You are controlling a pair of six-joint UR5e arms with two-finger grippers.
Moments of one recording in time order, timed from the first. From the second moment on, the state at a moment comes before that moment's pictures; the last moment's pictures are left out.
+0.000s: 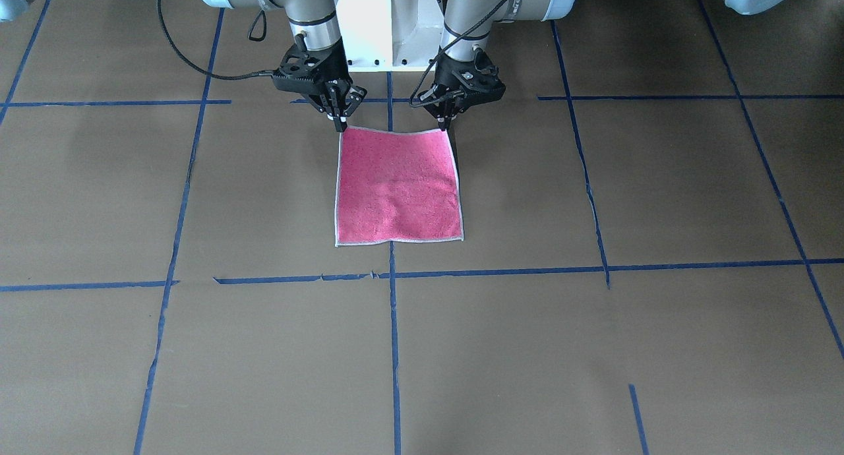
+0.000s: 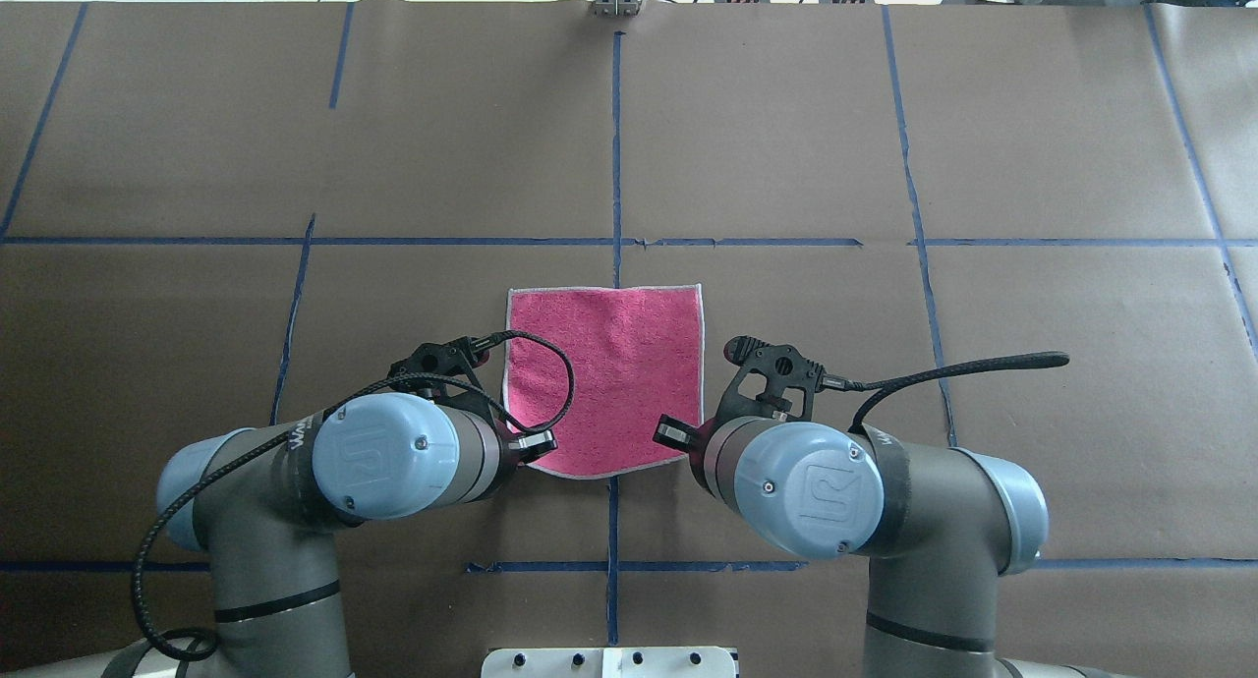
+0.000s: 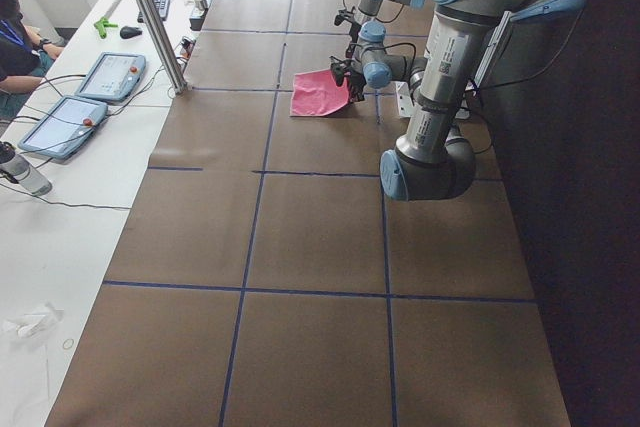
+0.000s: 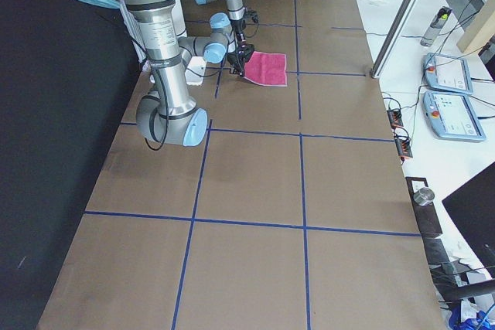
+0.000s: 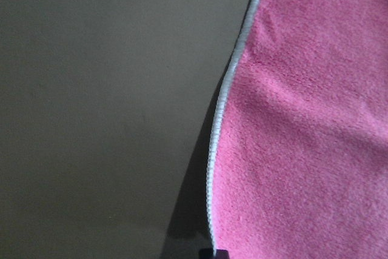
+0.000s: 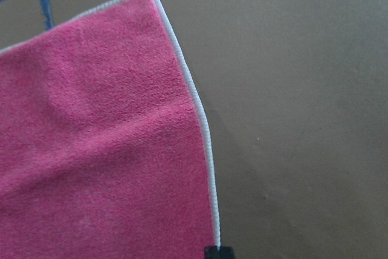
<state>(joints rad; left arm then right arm) -0.30 -2.05 -1.93 -1.66 -1.64 -1.72 0.25 -1.12 2.02 -1.56 1.49 1.77</state>
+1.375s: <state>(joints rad) -0.42 -2.18 -1.85 -1.51 -1.72 -1.61 0.28 -1.08 1.96 -1.66 1.49 1.76</state>
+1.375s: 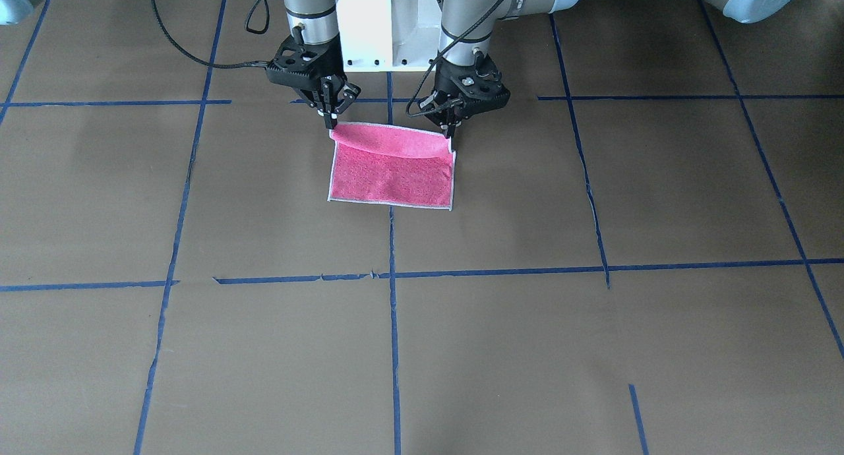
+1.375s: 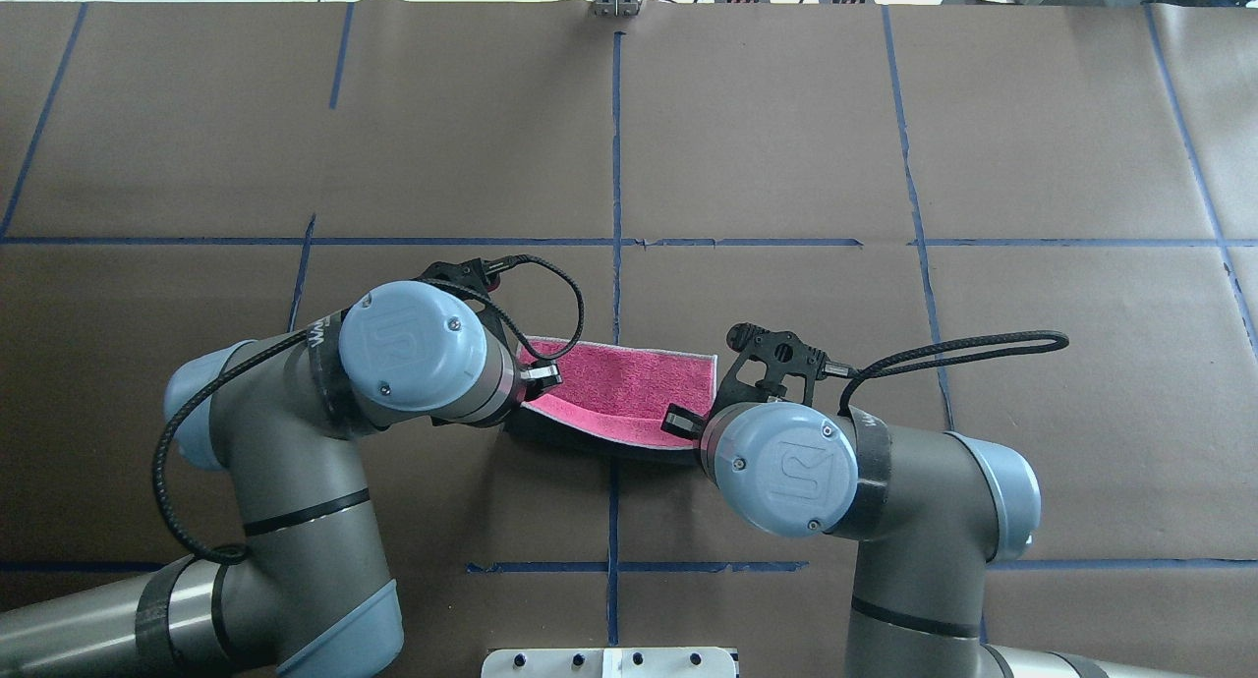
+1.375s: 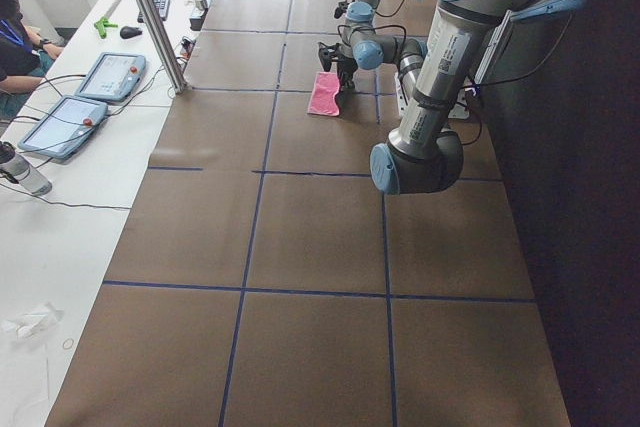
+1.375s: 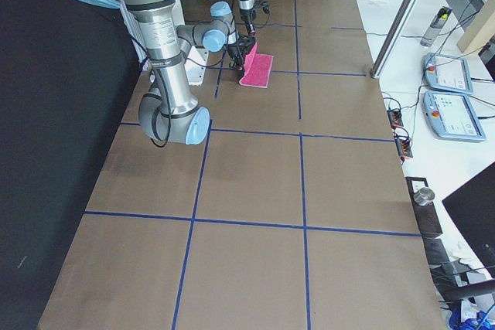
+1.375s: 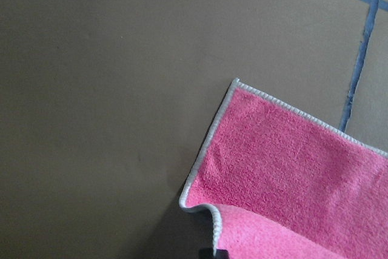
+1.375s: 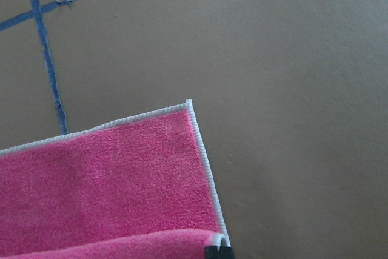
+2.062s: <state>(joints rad) -0.48 -2.27 -1.68 -1.54 -1.72 -1.55 0.36 -1.05 1.81 -1.54 1.49 1.73</state>
